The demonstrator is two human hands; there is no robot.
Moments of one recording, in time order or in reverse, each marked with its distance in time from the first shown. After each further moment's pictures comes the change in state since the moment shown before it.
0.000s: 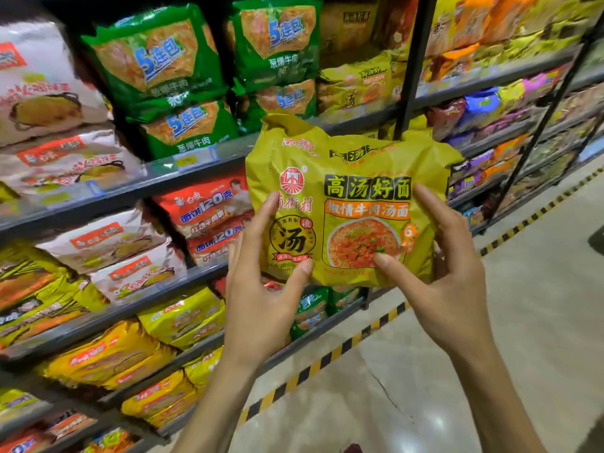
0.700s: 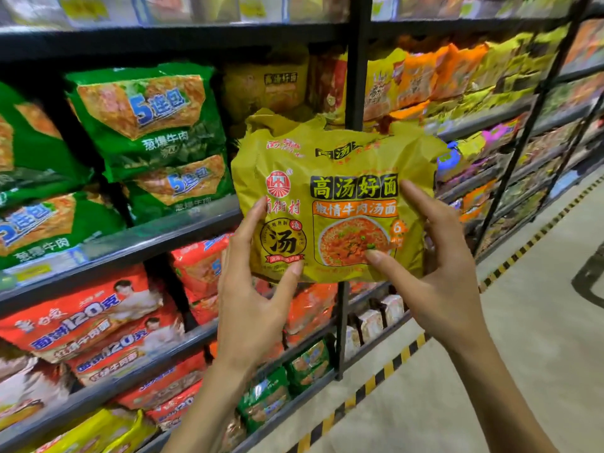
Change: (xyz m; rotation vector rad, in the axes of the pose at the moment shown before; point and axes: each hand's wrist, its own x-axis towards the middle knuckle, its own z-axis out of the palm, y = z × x) left_hand 0.193 -0.036 0.215 -0.042 0.041 0.131; right_hand 0.218 0.158 -0.104 -0.117 0.011 -0.145
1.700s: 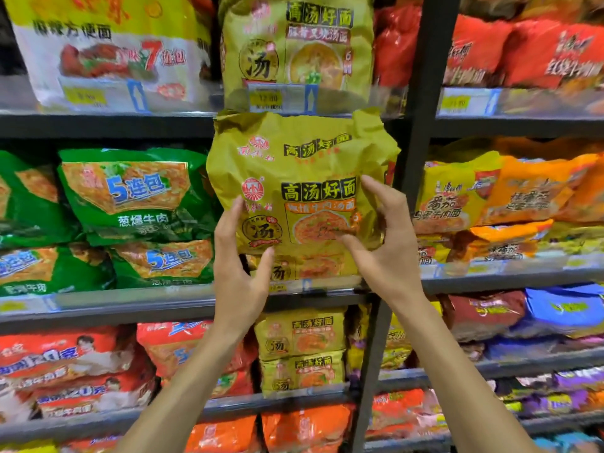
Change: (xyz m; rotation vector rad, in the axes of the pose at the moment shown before) left_hand 0.208 -0.103 0.118 0.399 0.475 0.177; right_hand 0.288 0.193 0.080 0.299 -0.155 -0.413
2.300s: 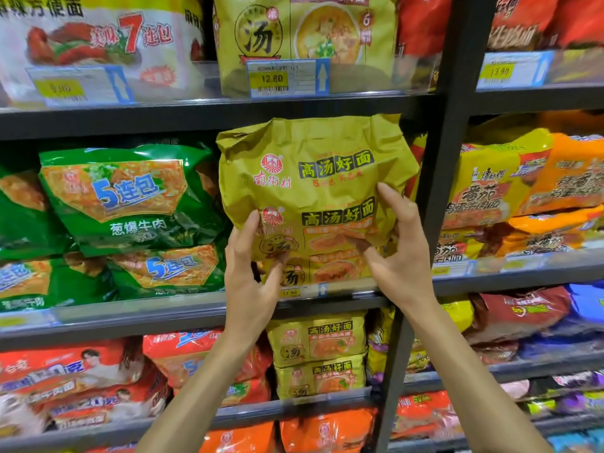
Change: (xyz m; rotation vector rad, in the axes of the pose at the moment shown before) left_hand -0.006 -0.054 0.012 -0.025 -0.080 -0.123; right_hand -0.014 0.053 0.032 0.023 -0.013 0.094
